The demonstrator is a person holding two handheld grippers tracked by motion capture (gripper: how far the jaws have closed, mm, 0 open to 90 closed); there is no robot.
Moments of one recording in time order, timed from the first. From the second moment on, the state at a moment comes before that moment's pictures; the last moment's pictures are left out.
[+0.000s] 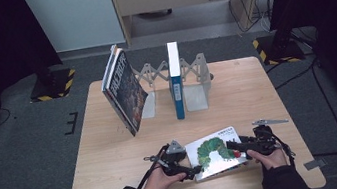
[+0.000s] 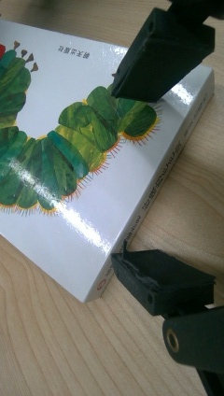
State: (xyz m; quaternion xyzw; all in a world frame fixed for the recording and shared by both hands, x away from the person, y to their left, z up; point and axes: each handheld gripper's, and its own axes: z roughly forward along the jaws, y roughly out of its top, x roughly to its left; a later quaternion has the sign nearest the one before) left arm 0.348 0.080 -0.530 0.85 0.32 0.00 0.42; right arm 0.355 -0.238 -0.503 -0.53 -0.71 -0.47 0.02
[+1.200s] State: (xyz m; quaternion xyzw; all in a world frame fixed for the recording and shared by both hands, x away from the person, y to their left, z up) left arm 0.349 0.081 -0.530 0.84 0.33 -0.01 0.42; right arm 0.369 -0.239 -0.511 -0.52 -0.74 -0.43 0.06
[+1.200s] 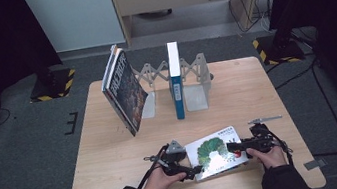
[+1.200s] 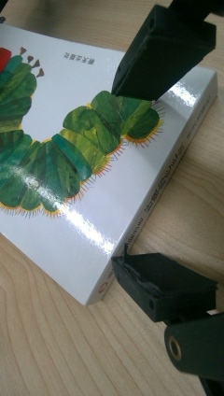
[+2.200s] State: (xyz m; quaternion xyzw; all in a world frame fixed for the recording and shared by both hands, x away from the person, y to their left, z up) left arm 0.353 0.086 -0.530 0.83 0.36 -0.03 0.43; right arm 0.366 -0.242 -0.487 -0.47 -0.70 -0.53 0.07
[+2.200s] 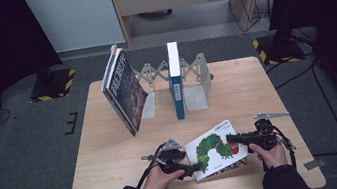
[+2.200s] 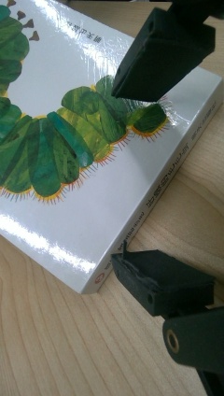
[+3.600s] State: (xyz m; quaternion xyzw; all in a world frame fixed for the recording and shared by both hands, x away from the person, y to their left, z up) left arm 0.353 0.081 -0.538 0.82 0.33 -0.04 0.47; right arm 0.366 -0.225 -0.504 -0.47 -0.78 -0.41 -0.05
